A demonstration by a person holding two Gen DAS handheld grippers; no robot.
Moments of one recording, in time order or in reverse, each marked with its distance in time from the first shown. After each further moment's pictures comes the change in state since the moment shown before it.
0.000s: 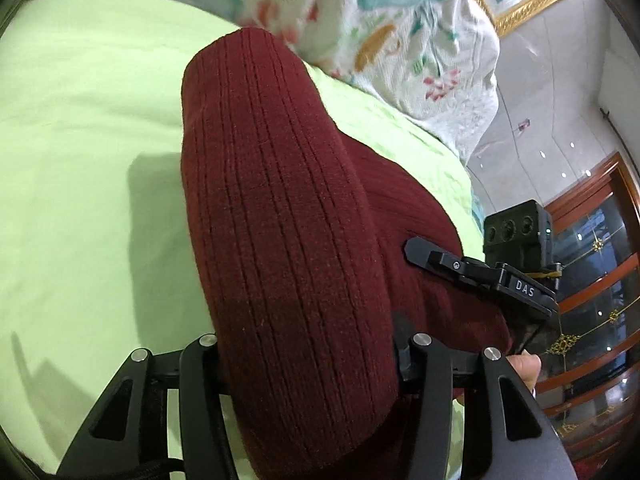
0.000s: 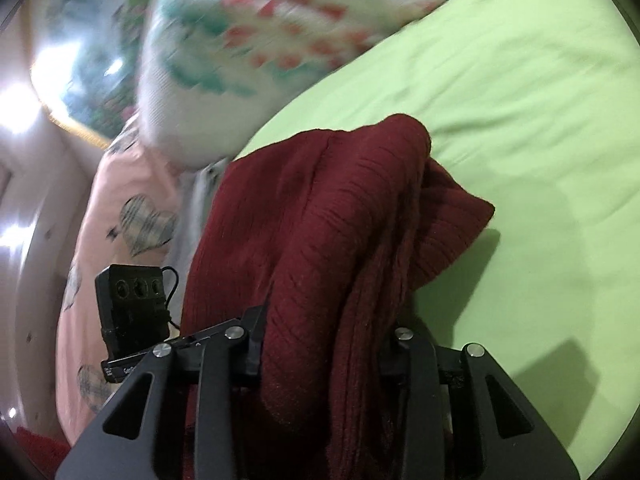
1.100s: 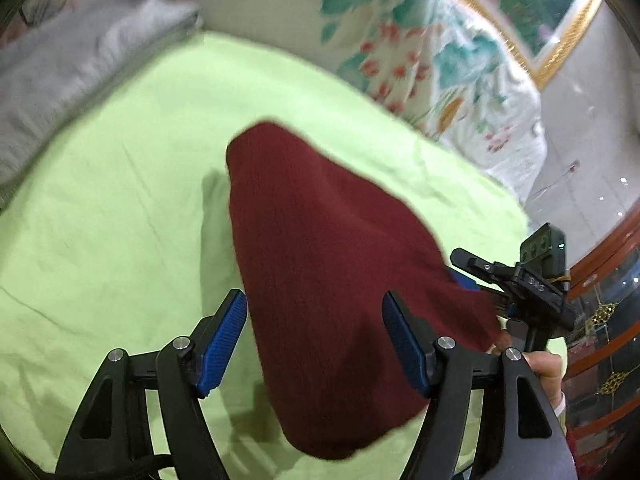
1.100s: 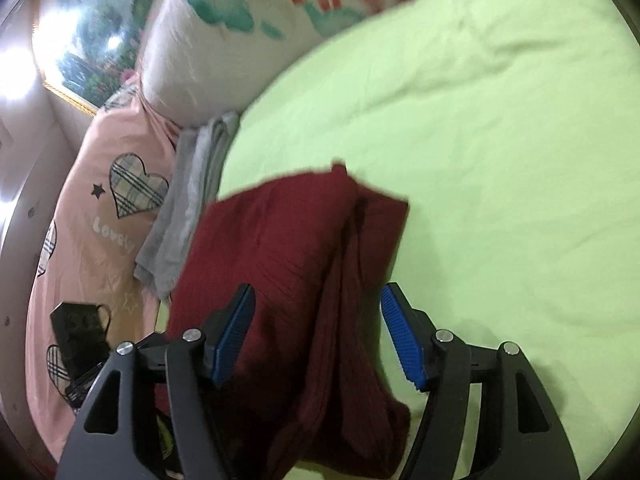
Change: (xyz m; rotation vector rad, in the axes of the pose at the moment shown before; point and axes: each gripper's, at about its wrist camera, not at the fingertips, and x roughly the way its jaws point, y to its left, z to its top) left arm -0.171 0.066 -0.108 -0.048 -0.241 0.252; right arm 0.051 0.065 -0.080 -0.047 -0.039 -0.104
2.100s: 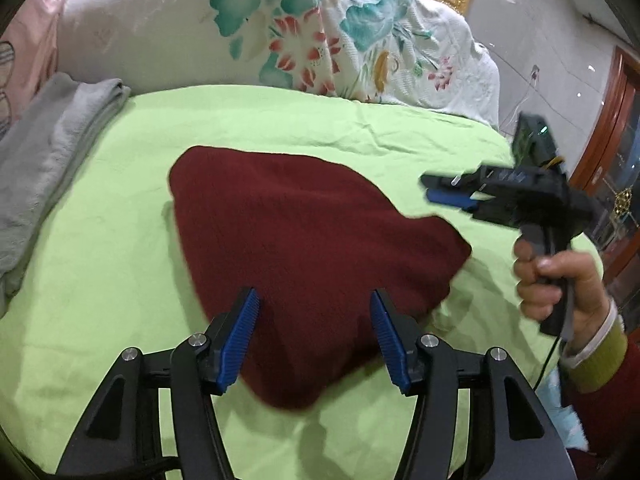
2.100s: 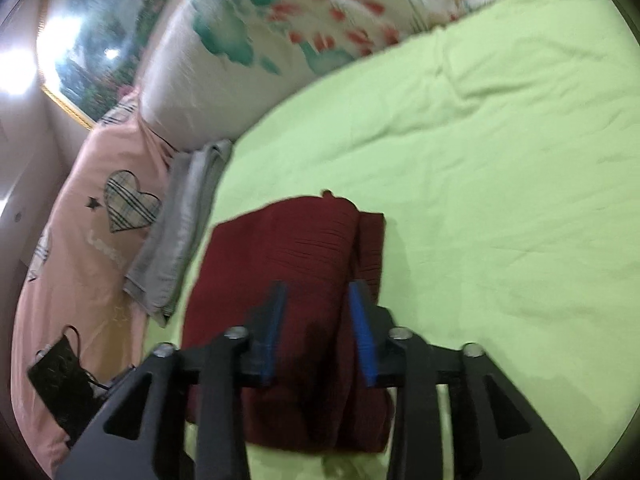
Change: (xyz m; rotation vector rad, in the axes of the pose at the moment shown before) left arm -0.014 -0.067 -0.053 0.366 -0.001 0.075; right arm -0.044 0.008 -0.006 -0.018 -0.098 -0.064
